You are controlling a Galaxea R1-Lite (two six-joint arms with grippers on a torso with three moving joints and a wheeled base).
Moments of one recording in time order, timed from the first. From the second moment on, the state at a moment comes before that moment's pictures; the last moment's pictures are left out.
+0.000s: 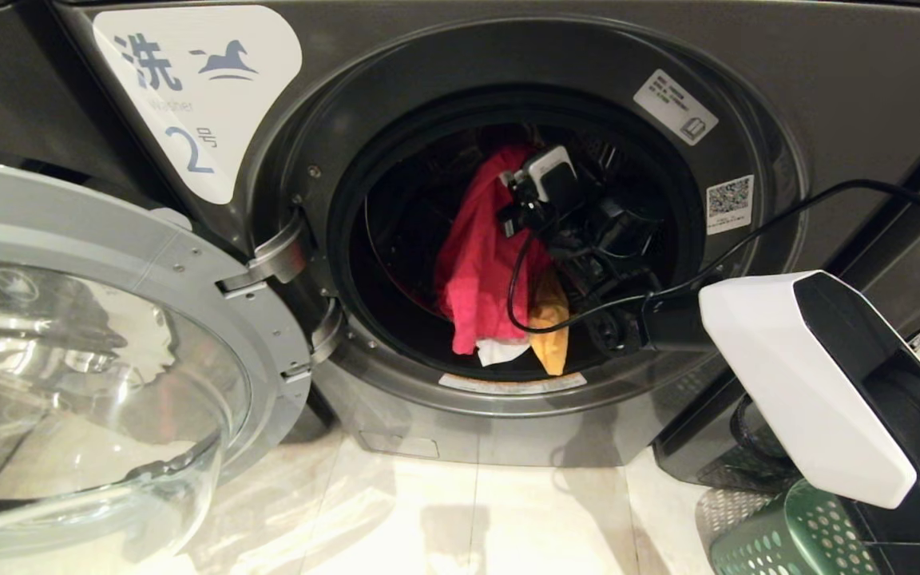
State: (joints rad) left arm 0.00 0.00 0.00 0.00 0.00 0.00; right arm 0.47 2.47 -1.97 -1.14 0.16 -0.49
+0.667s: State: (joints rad) left arm 0.00 0.00 0.00 0.00 0.00 0.00; right arm 0.40 2.48 -1.95 -0.97 0.06 -0.51
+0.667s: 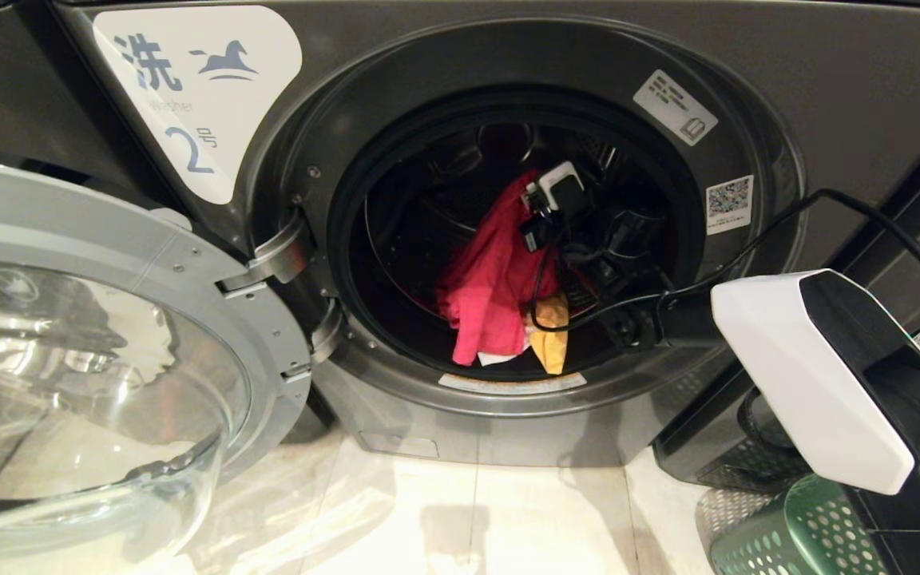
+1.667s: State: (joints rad) left arm 0.00 0.00 0.00 0.00 0.00 0.00; right arm 0.48 2.40 -1.65 -1.02 0.06 -0.49
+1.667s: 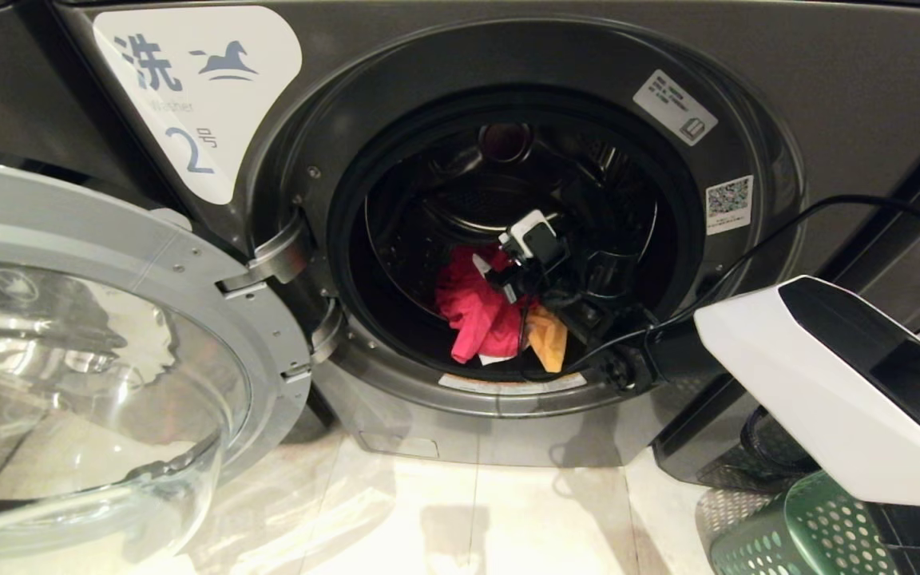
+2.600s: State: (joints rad) left arm 0.00 0.00 0.00 0.00 0.00 0.00; right arm 0.53 2.16 -1.39 -0.32 -0.21 -0.05
